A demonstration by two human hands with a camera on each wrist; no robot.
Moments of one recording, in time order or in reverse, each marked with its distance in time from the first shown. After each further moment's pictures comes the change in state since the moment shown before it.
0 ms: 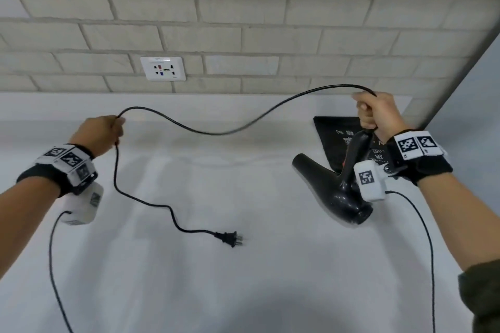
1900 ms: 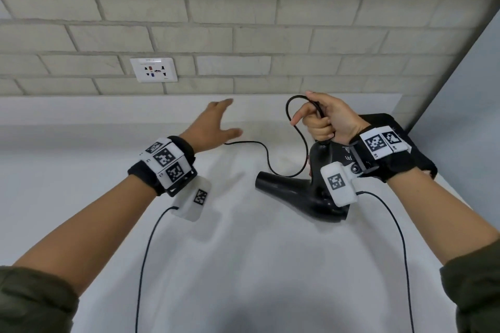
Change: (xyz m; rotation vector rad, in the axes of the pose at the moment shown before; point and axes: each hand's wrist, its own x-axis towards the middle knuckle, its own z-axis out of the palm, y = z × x) left_hand -0.053 0.191 0.042 -0.275 -0.278 0.423; right_hand -0.022 -0.018 0.059 0.042 -0.673 0.306
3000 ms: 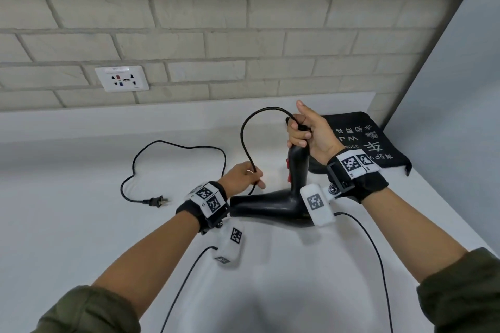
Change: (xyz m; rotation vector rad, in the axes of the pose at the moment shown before) left_hand 0.018 0.009 0.132 -0.546 -0.349 -0.141; right_hand -0.004 0.033 -0.010 0.153 0.313 -0.156
